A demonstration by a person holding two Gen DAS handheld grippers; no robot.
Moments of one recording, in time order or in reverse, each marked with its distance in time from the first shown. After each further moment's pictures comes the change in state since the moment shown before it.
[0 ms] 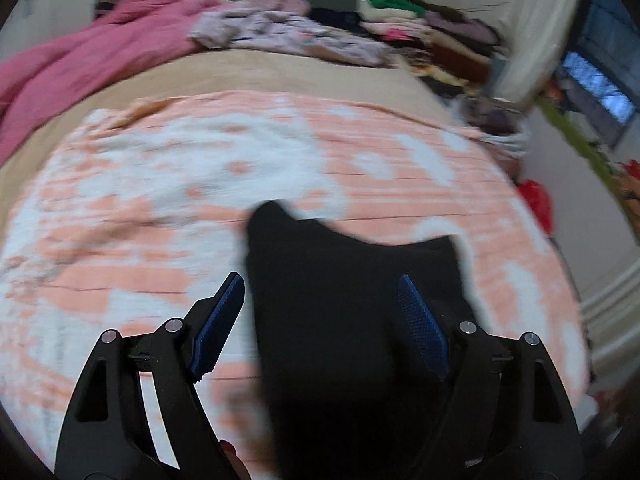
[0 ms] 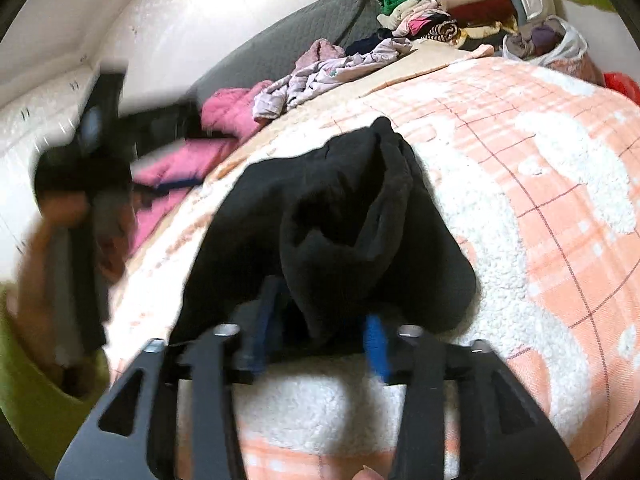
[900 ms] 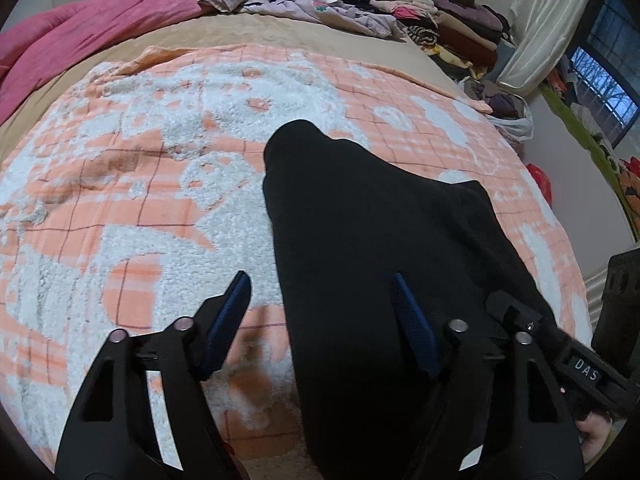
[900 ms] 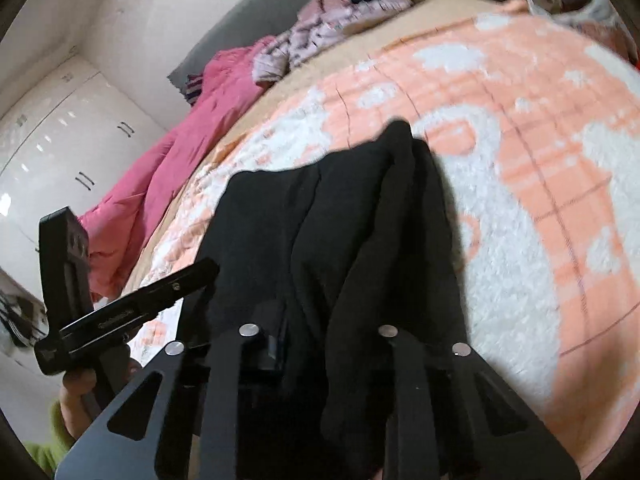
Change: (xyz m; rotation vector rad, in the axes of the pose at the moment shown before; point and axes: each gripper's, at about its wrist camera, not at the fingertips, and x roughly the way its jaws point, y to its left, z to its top) left arm 0.012 0.017 -0.039 -0.013 0.079 -0.054; right arm 0.049 -0.019 0.070 0.016 0.207 0.070
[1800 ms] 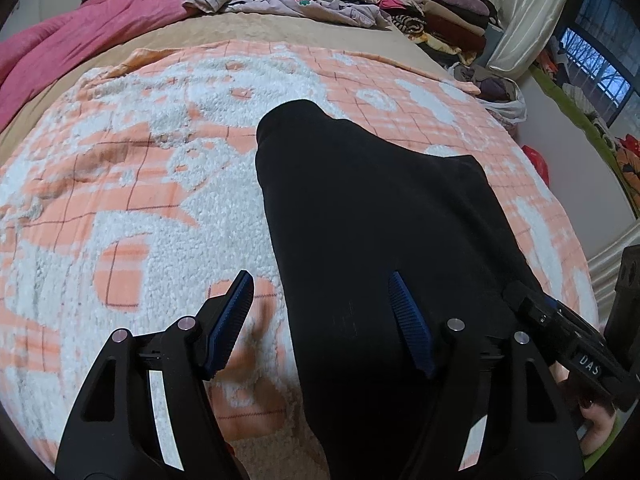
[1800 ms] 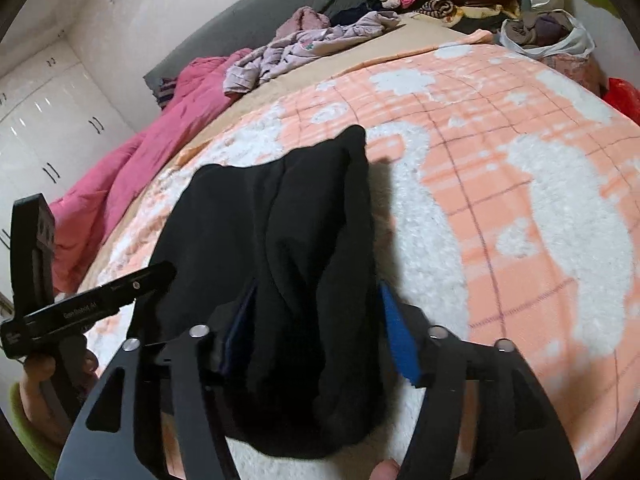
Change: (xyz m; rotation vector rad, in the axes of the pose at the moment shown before) left arm 0.000 -0.013 -0.019 0.050 0.017 0.000; right arm -0.024 -0.018 -0.022 -0.035 -0.052 -0.176
